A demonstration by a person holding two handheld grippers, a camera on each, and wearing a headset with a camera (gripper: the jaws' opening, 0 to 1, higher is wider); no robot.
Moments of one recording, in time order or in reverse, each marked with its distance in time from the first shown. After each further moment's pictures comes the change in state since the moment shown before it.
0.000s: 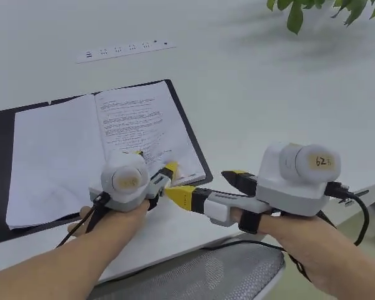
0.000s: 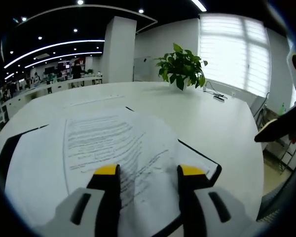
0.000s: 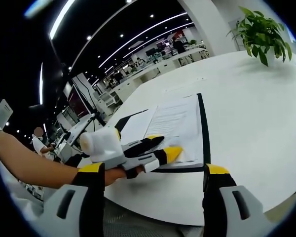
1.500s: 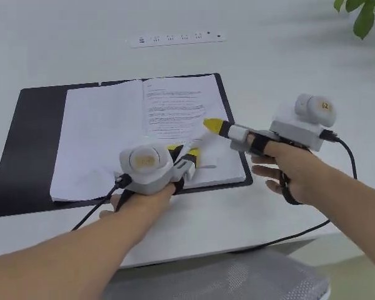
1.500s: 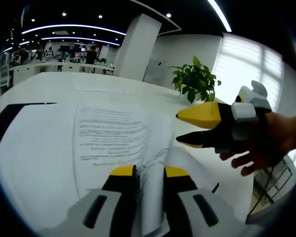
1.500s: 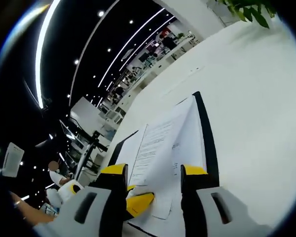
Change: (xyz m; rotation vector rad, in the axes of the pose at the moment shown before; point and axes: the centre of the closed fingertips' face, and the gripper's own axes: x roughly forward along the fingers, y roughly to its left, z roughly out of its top) left arm -0.005 0.021 0.003 -0.254 -0.026 0.000; right arm 0.125 -0.058 0.060 0.313 -0.045 0.143
